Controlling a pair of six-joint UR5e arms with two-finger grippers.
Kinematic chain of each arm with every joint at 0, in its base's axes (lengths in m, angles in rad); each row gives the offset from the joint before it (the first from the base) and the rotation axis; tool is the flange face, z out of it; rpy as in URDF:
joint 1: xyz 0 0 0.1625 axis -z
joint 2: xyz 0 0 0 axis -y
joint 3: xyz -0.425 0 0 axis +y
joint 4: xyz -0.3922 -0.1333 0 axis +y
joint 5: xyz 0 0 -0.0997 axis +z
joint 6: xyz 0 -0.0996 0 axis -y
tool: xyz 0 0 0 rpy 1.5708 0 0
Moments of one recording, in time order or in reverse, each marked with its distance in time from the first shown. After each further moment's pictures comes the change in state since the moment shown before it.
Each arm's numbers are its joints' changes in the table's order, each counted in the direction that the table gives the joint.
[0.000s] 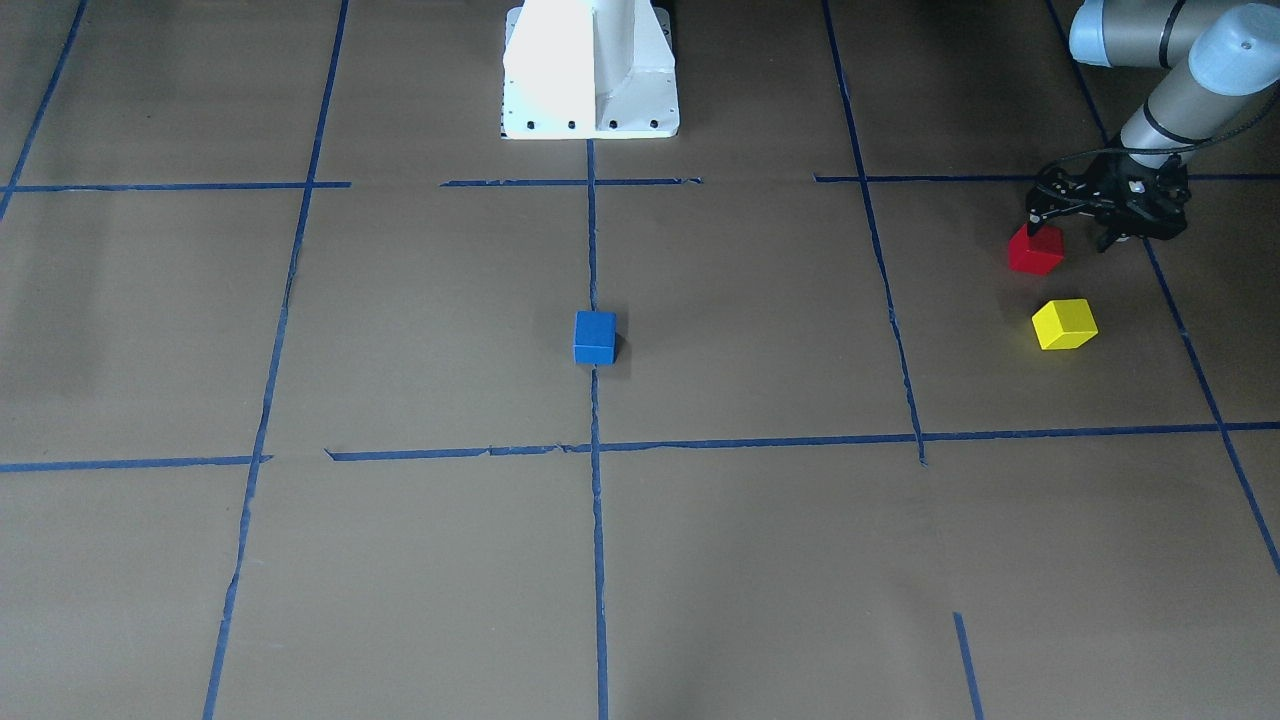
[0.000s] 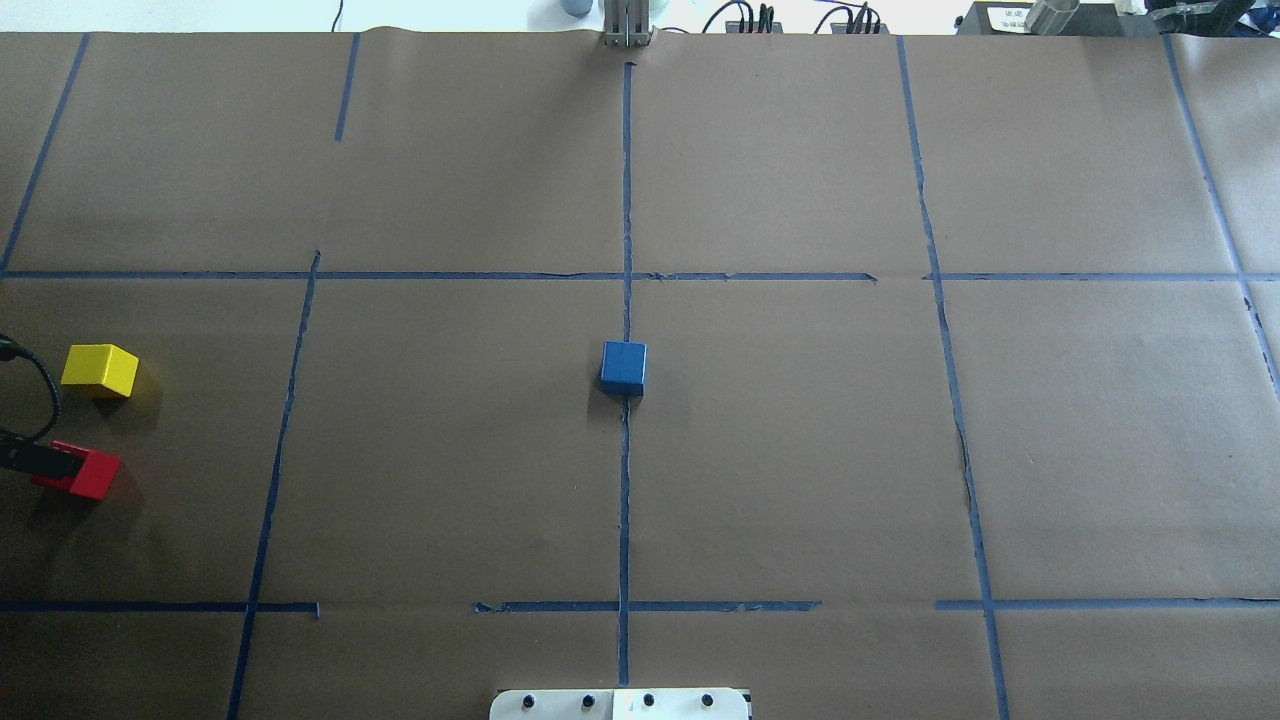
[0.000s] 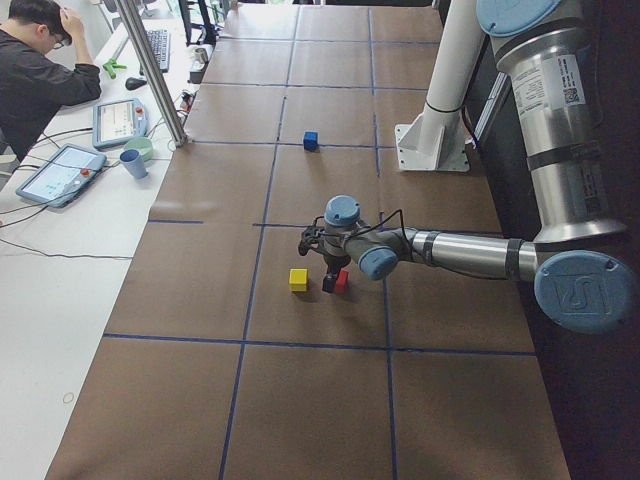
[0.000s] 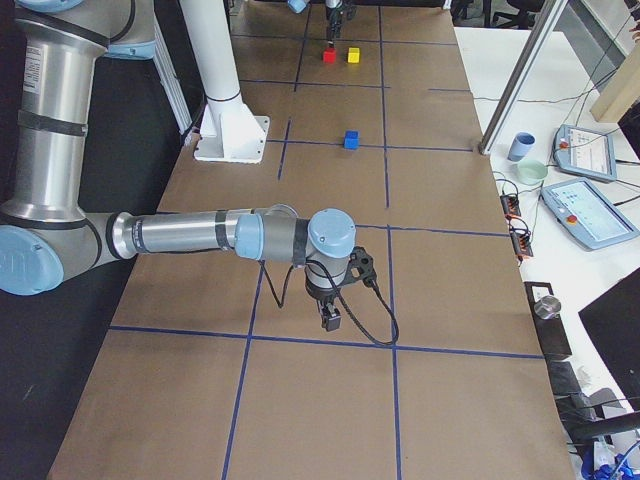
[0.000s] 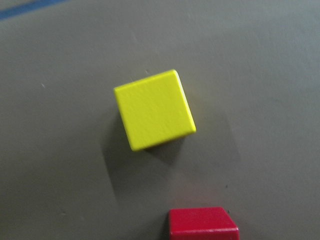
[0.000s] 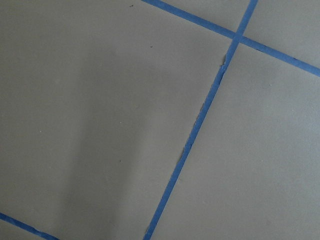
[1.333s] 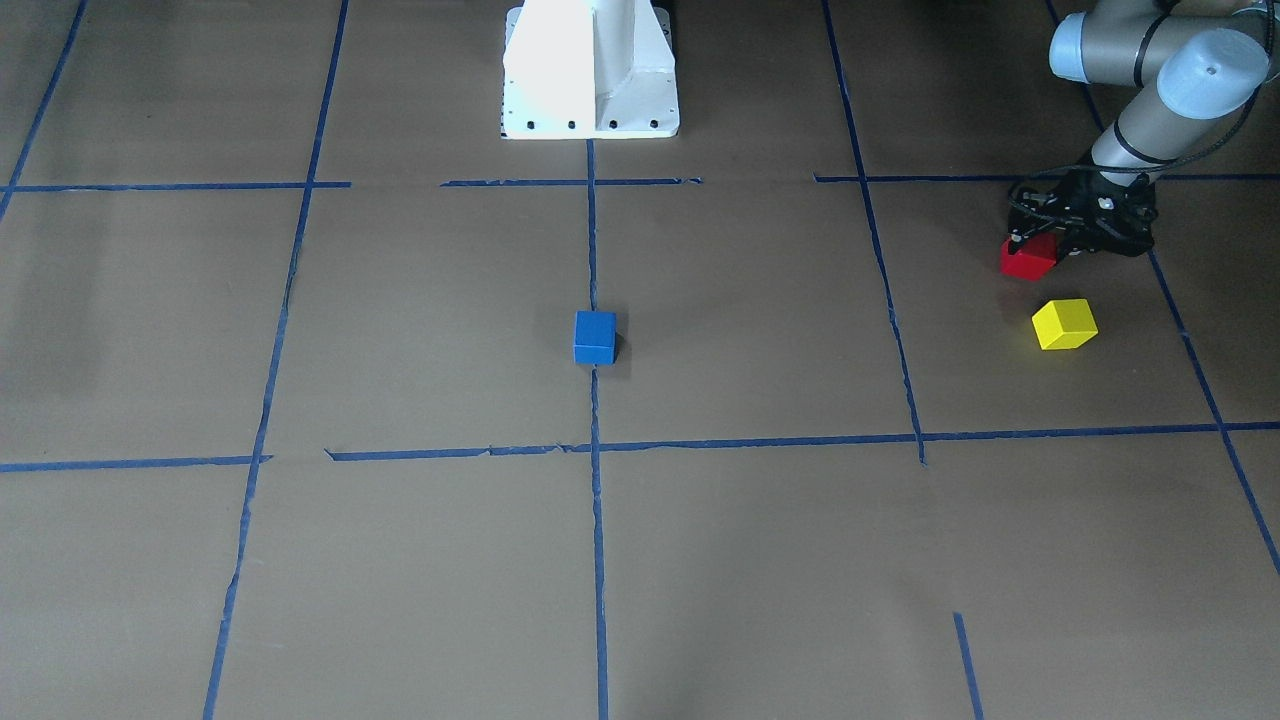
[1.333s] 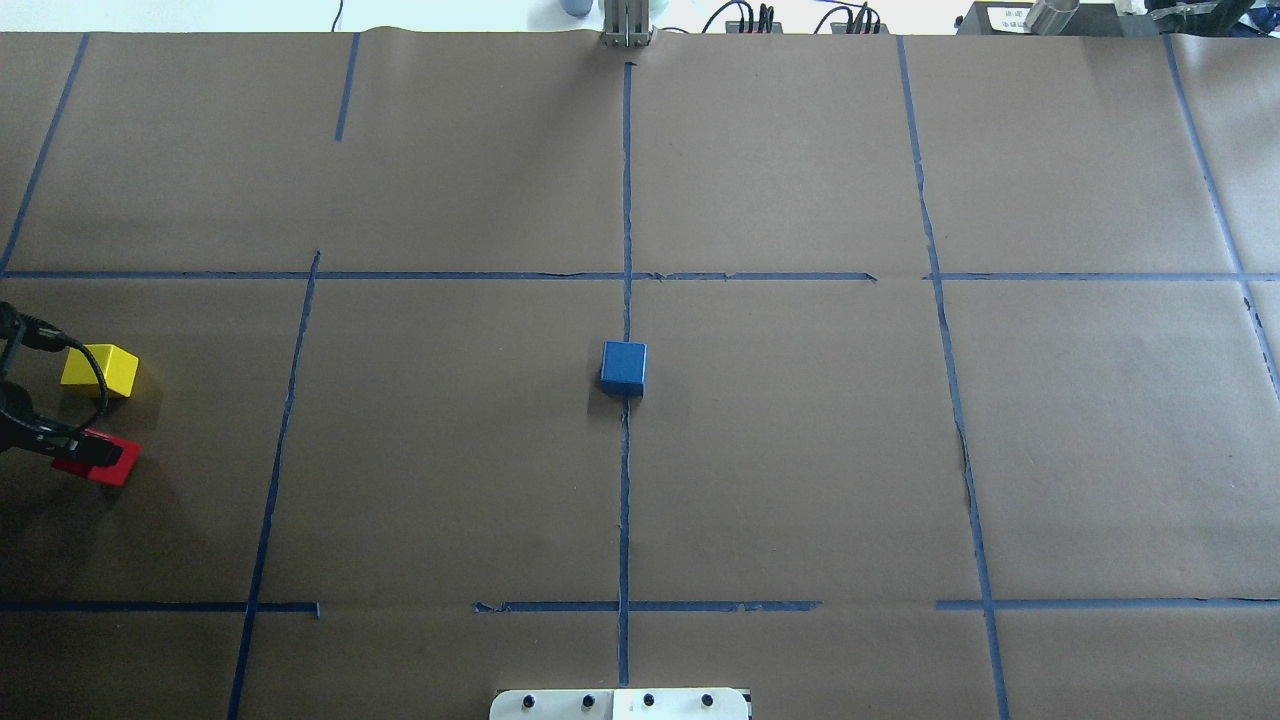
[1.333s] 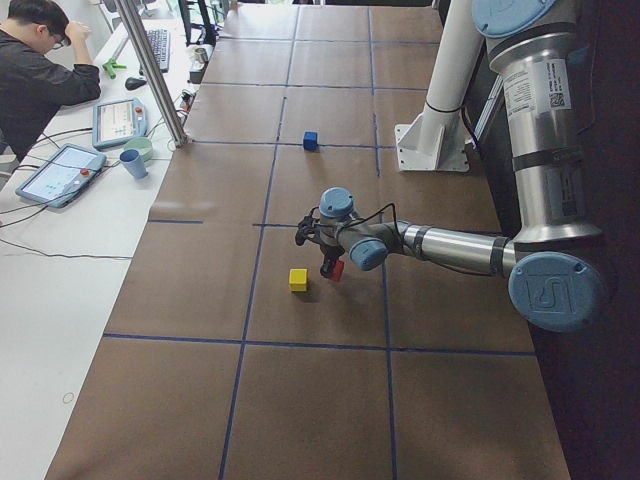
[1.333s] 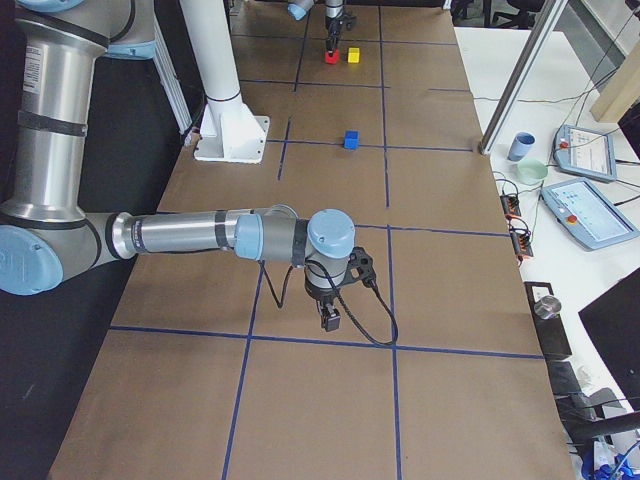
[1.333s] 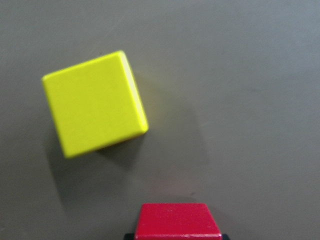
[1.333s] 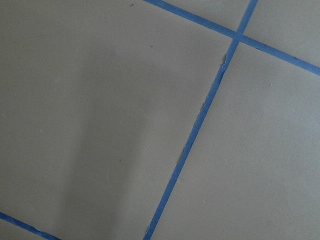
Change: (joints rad) left arm -0.023 -0.080 0.030 -0.027 0.014 -0.081; right arm 0.000 -0.002 0.000 0.000 -0.001 0.000
